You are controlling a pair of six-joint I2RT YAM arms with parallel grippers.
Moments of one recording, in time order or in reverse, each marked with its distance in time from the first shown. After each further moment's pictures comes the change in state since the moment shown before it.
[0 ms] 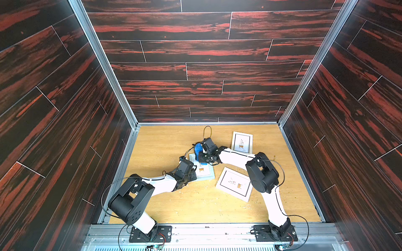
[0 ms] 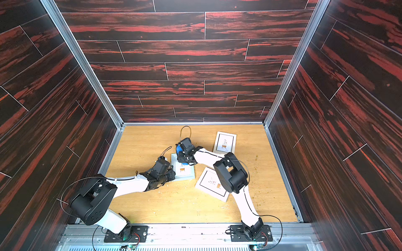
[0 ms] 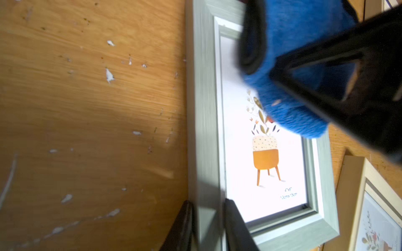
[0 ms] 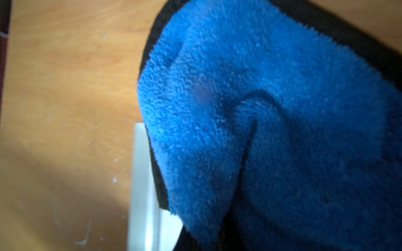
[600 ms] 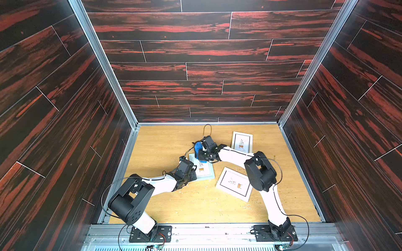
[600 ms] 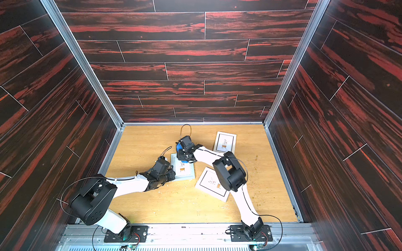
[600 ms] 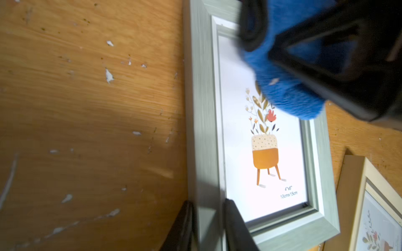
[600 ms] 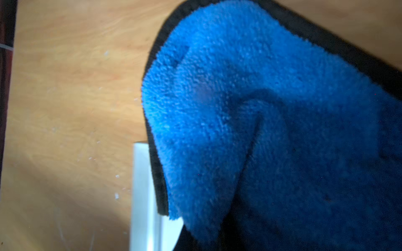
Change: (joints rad) left arm 0.000 0.000 0.000 -0.001 -0.001 0.003; right arm -0.013 0.048 0.072 -0.016 -0.032 0.009
